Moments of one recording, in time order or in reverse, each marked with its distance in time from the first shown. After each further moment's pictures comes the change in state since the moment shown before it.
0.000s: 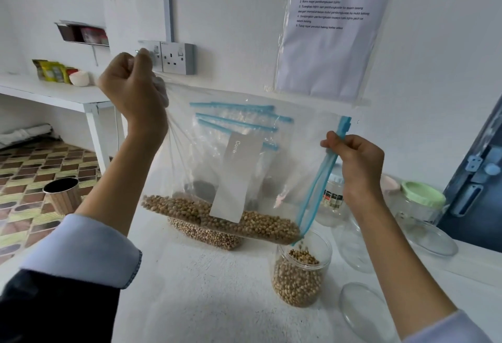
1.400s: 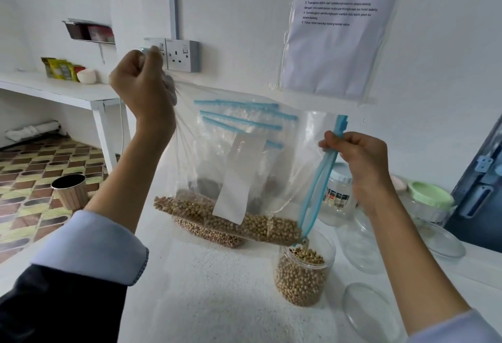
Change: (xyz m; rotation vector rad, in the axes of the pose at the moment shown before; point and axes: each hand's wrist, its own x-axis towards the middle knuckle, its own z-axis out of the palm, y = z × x) left_hand -0.005 0.002 0.004 0.029 -0.014 -0.036; right_hand 0.006 -0.001 -0.003 -0.071 -0.114 0.026
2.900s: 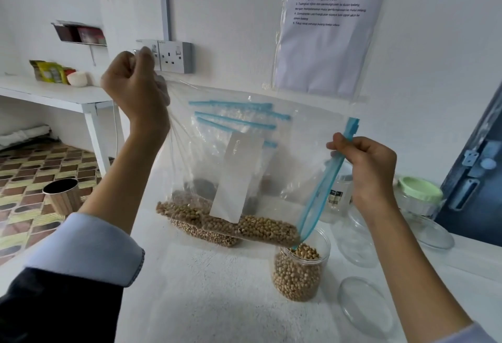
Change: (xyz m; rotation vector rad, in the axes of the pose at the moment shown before) left_hand 0.003 -0.003 -0.002 0.015 -0.005 0.045; right_hand -0.023 -0.004 -0.010 0.094 0.104 -0.011
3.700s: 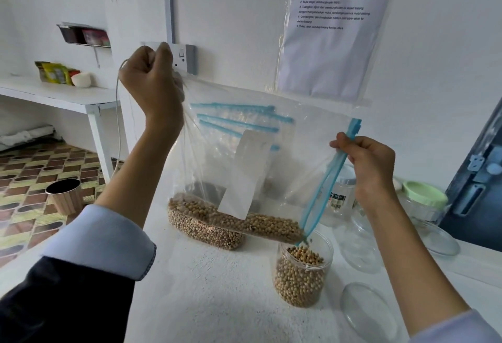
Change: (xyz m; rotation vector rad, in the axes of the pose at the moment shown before) left_hand 0.004 -0.006 0.015 0.022 -0.039 0.037; right_hand 0.022 0.007 0.003 -0.035 0.024 0.045
